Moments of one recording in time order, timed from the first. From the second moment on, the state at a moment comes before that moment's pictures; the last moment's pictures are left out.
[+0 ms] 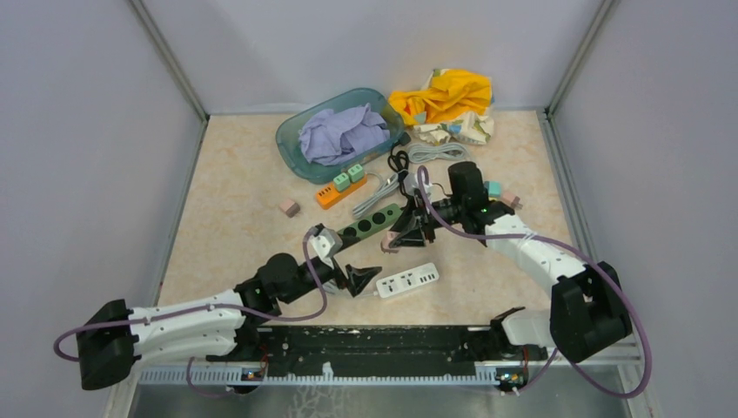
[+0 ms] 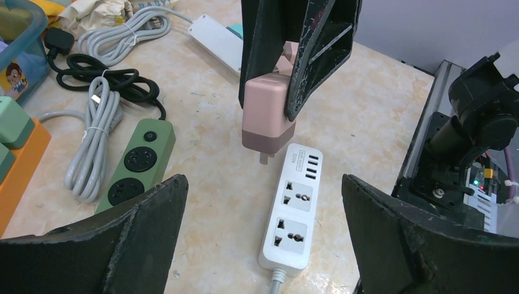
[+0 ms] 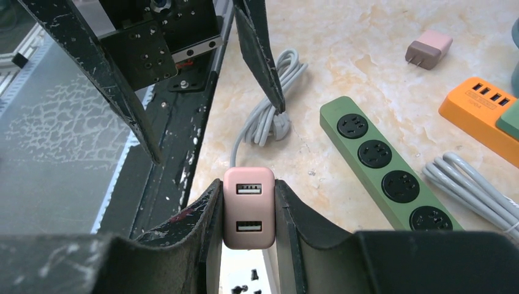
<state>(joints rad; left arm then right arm) -1.11 0.87 0.29 0.60 -0.12 -0.14 0.42 1.28 0.81 -0.14 -1.24 -0.40</state>
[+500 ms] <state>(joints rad) -1.11 0.87 0.35 0.47 -0.14 -0.16 0.41 1.28 0.74 0.10 -1.26 -0.14</state>
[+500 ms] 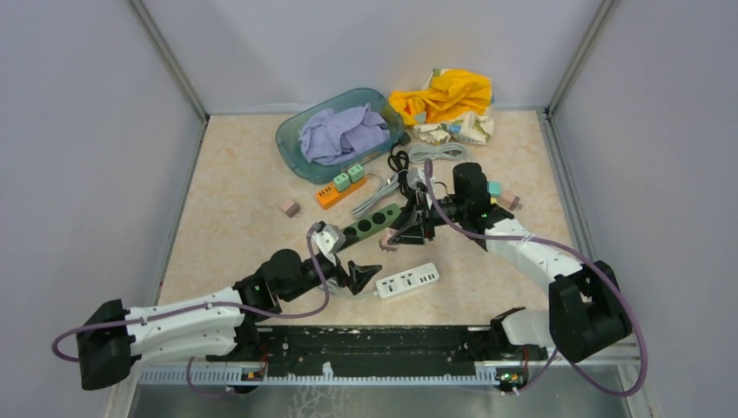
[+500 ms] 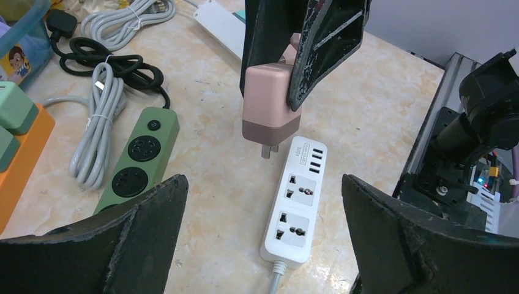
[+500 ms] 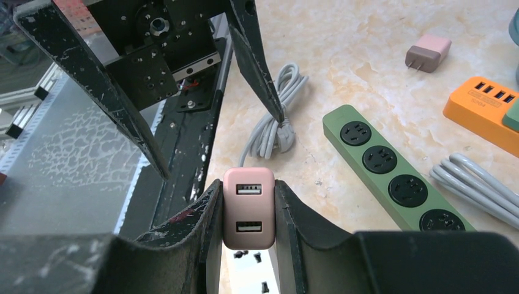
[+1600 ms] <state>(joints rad) -1.11 0.91 0.30 0.60 -0.14 -0.14 0.41 1.33 0.63 0.49 -1.11 0.36</state>
